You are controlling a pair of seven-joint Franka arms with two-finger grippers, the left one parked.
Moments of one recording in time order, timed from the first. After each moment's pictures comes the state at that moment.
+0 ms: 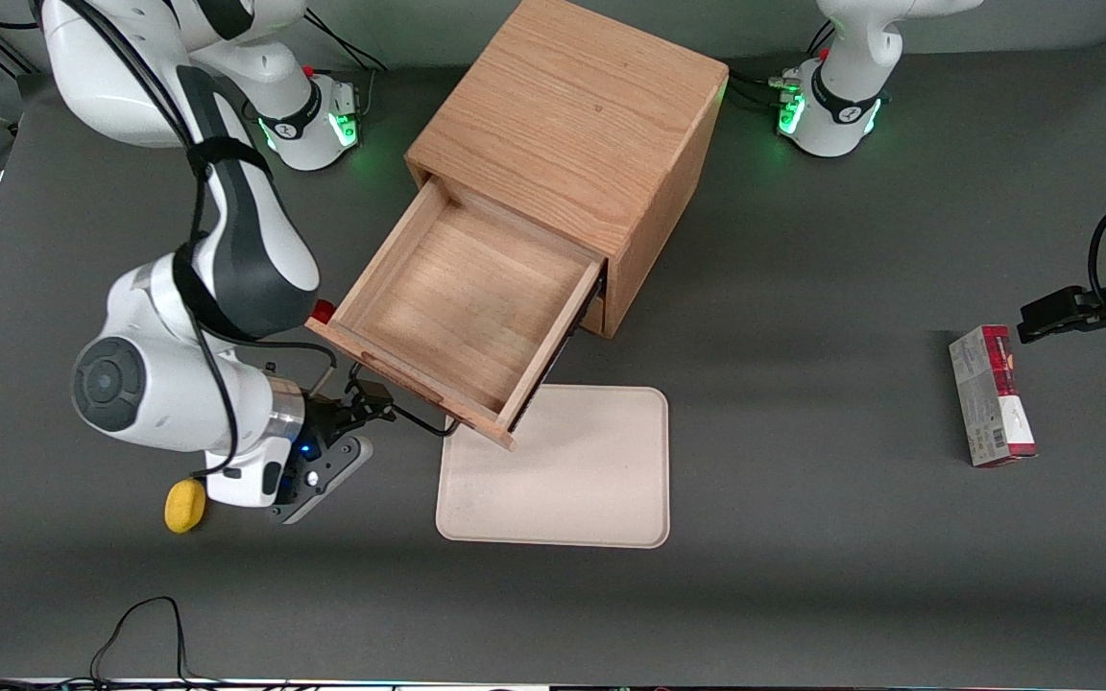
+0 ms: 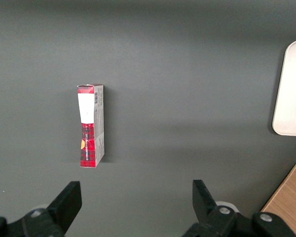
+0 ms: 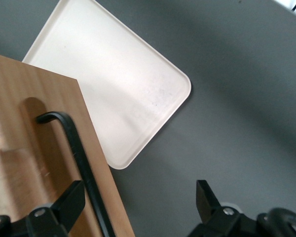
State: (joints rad) arm 0.32 0.63 -0.04 -1.14 0.25 1.75 -0.41
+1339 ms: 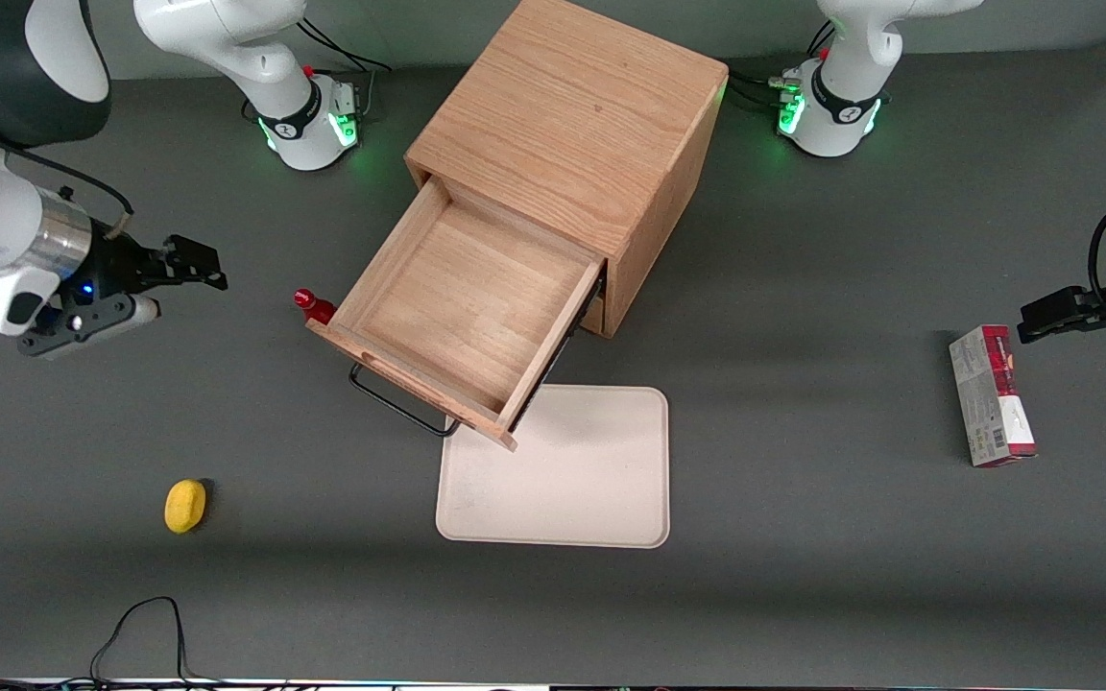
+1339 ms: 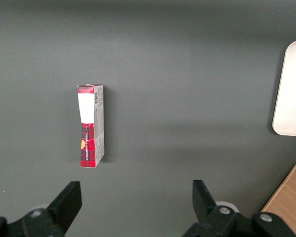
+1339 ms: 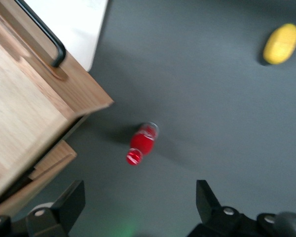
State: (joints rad) arm 0.27 0.00 -0.19 -1.74 0.09 1.62 -0.21
